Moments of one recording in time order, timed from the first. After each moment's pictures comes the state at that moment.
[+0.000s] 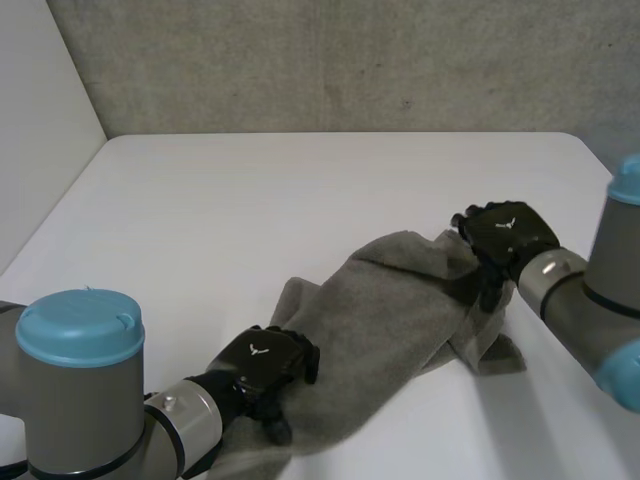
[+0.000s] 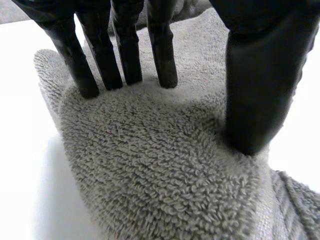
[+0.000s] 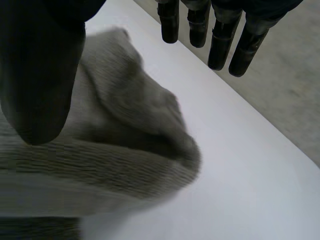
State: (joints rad) left arm 4.13 -1.89 -1.89 3.21 -1.31 3.20; right arm 1.91 -1.25 1.58 0.04 1.50 2.69; left_hand 0.63 0.64 0.63 0.62 0.45; right_hand 0.23 0.23 0.24 0.25 0.06
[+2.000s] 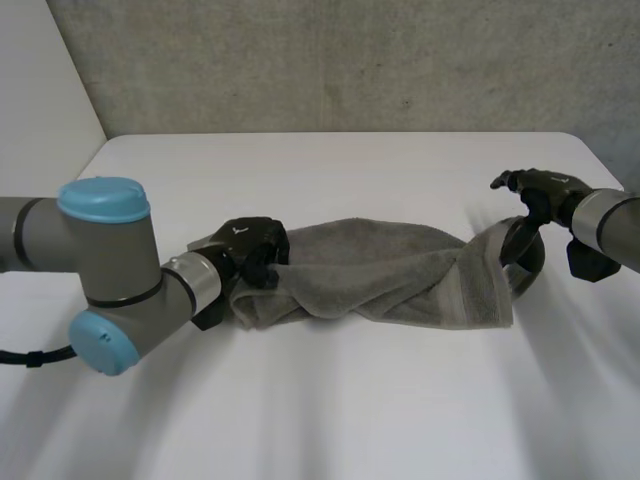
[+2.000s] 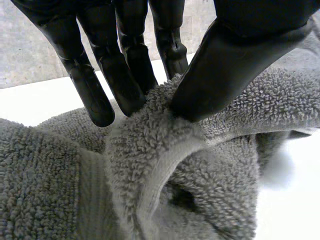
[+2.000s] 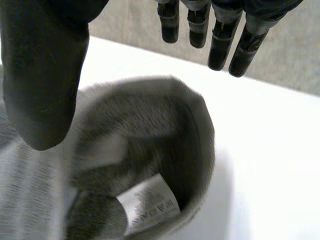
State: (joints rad) left arm 4.29 -2.24 -1.32 3.21 -1.25 3.11; right arm 1.68 -1.00 1.13 0.31 1.32 3.04; left_hand 1.19 1.17 1.17 1.17 1.00; right_hand 0.23 0.23 0.24 0.25 0.06
